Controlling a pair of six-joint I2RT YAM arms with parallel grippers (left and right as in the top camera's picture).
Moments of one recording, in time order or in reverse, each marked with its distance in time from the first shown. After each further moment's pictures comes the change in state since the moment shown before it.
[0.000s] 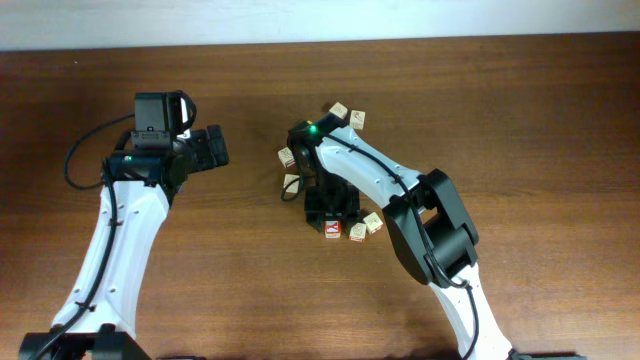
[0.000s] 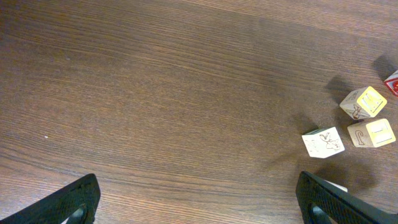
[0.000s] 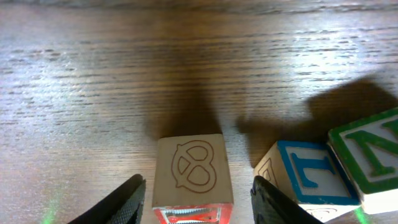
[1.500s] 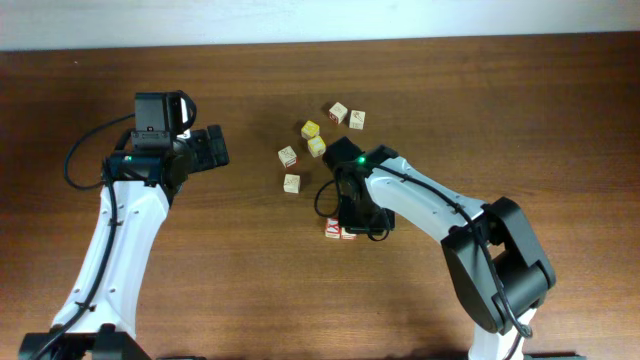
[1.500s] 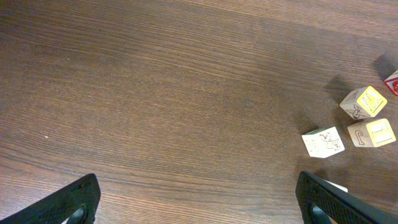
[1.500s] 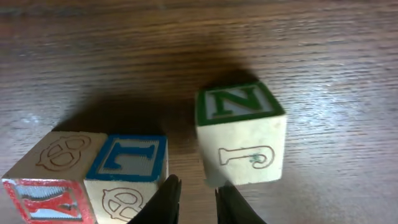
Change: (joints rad) left arm 0.000 0.000 0.000 0.000 0.000 0.000; right arm -0.048 -0.395 -0.560 0.416 0.165 0.019
